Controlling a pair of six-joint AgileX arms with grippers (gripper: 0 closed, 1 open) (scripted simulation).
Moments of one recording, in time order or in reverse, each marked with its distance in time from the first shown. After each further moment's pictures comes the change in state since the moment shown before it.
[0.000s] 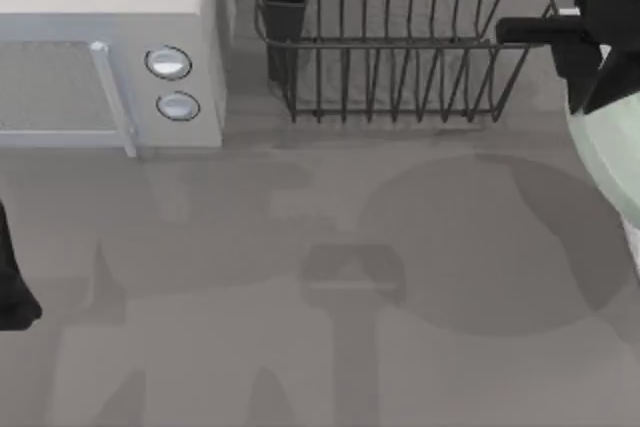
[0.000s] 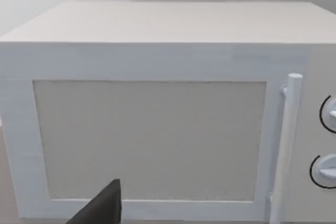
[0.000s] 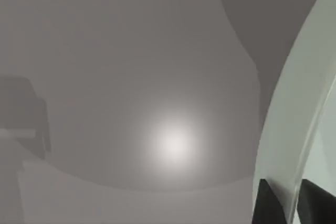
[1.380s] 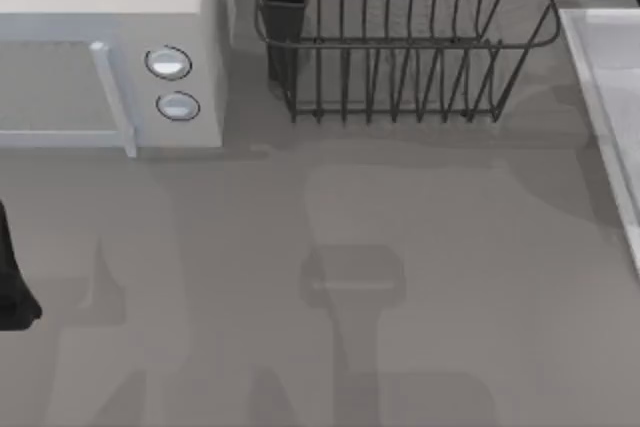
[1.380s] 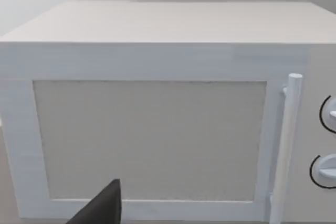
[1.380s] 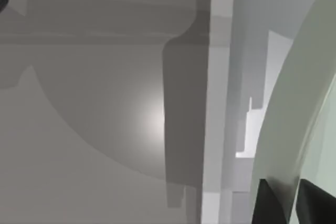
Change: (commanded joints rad) left arm 0.000 0.000 0.000 0.000 0.000 0.000; right arm -0.290 0.582 0.828 -0.308 0.003 -0.293
